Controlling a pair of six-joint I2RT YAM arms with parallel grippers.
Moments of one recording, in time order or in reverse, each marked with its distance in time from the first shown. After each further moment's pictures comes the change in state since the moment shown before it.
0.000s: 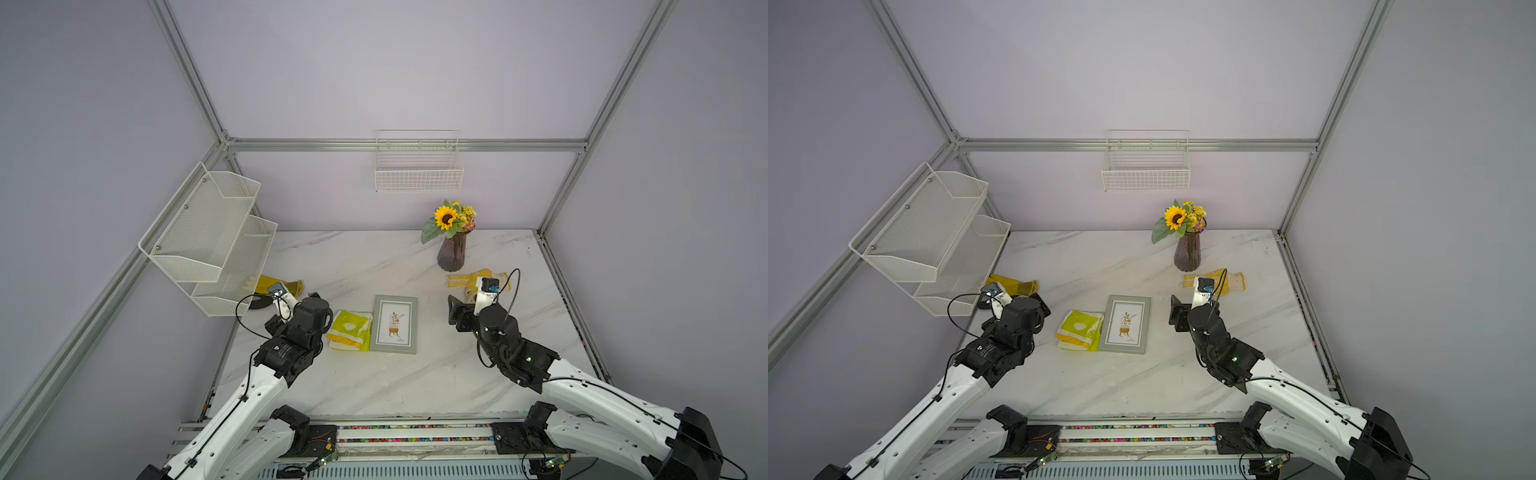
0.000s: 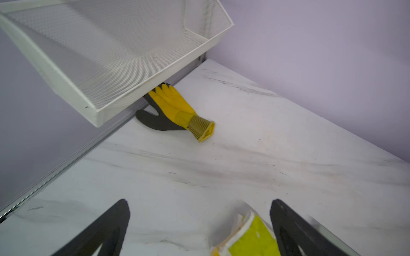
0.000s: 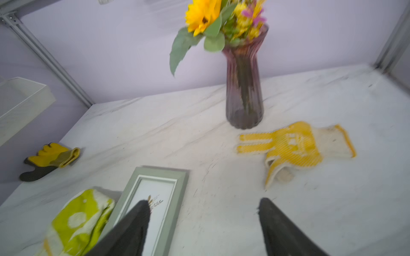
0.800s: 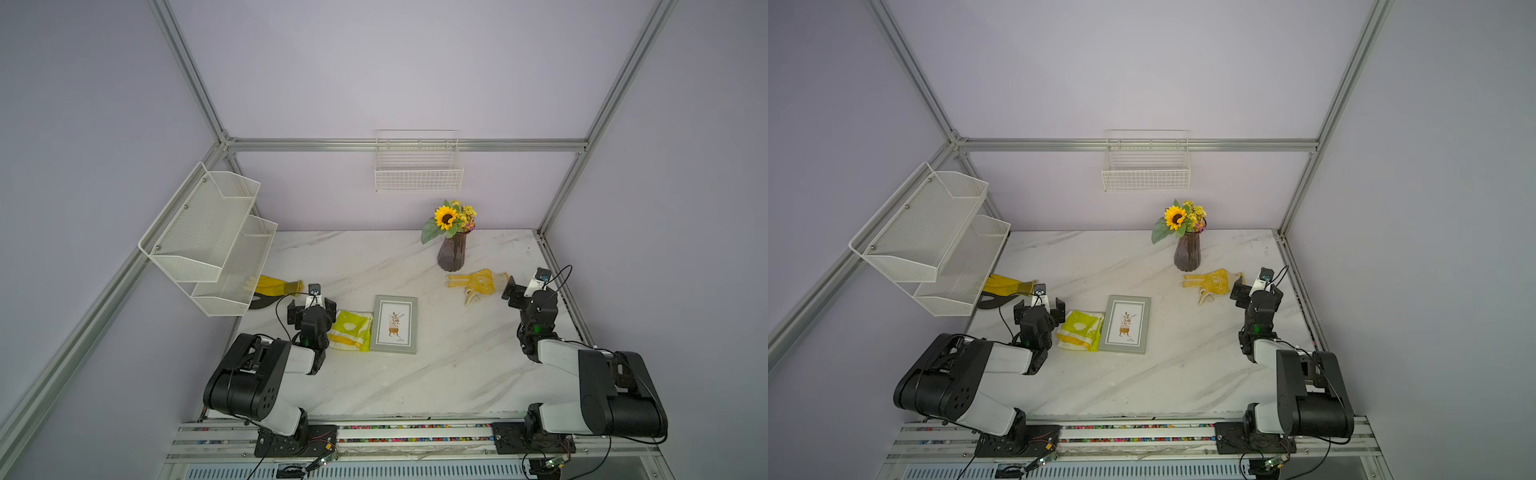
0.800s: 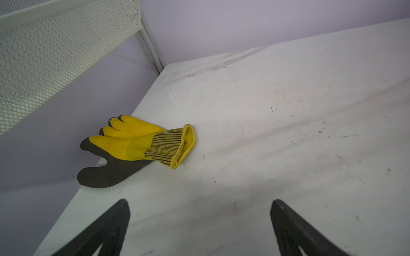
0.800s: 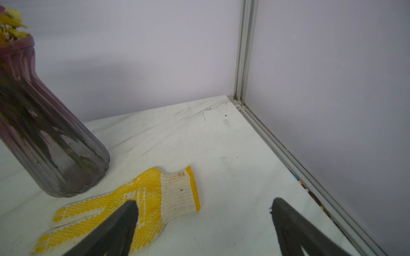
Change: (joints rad) left arm 0.246 0.708 -0.330 1.383 0.390 0.797; right arm -0.827 0.535 -0.190 0.816 -0.439 -0.308
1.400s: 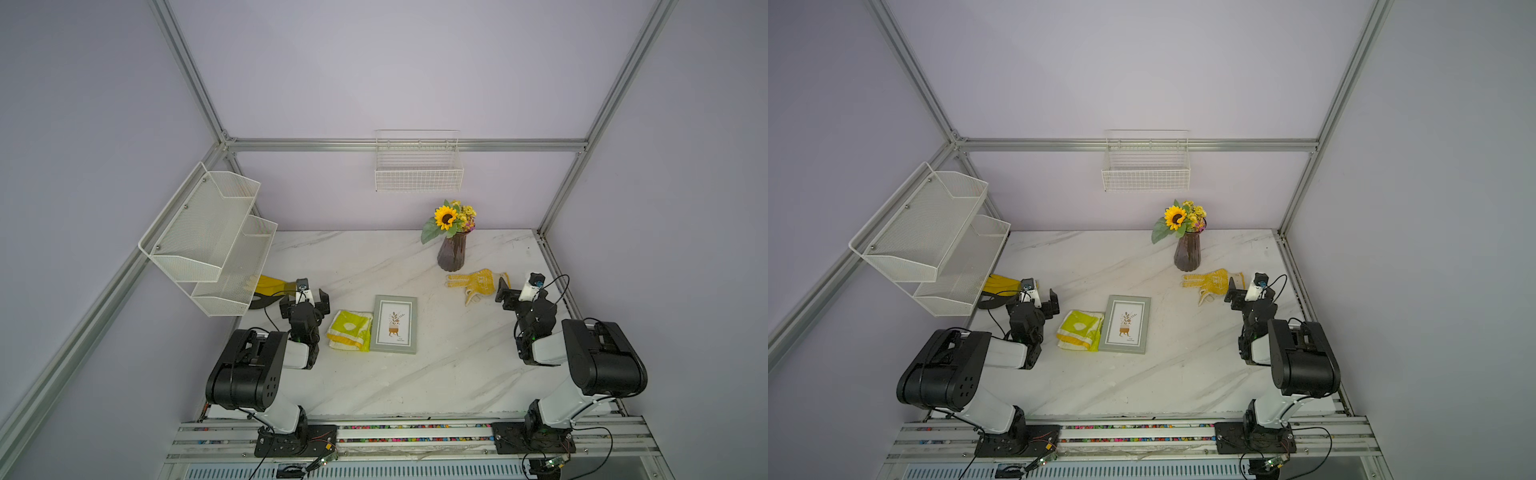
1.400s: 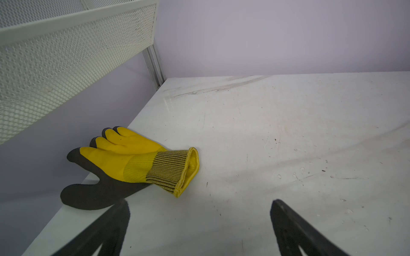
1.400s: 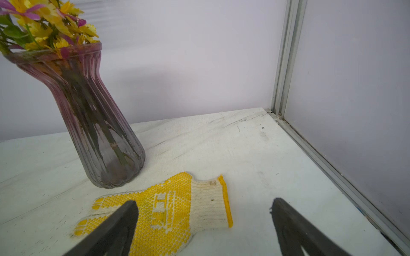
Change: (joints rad) left arm 0.085 0.059 0.040 0.073 0.098 -0.060; right arm -0.024 0.195 -0.039 0.354 -0.200 -0.004
